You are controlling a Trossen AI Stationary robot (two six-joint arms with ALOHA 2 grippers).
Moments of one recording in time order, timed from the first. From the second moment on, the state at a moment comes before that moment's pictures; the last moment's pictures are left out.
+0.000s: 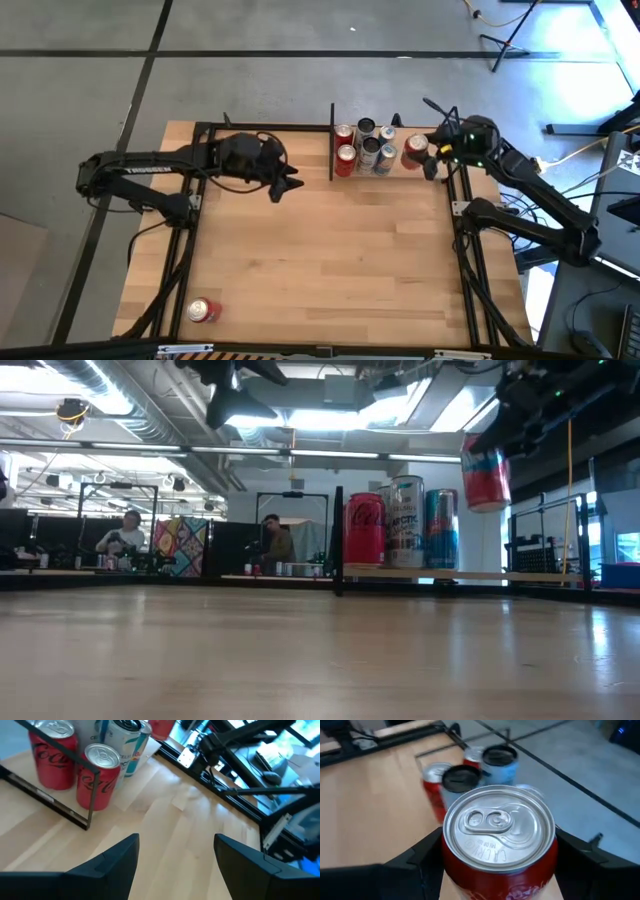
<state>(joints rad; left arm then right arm) 0.17 1.18 1.03 -0.34 0.02 -0.52 -0.78 0.69 0.75 -0.55 -0.26 -0.11</state>
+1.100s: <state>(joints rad) 0.36 1.18 1.03 -0.37 0.47 -0.39 -1.07 0.97 0.46 0.00 -0.45 -0.10</state>
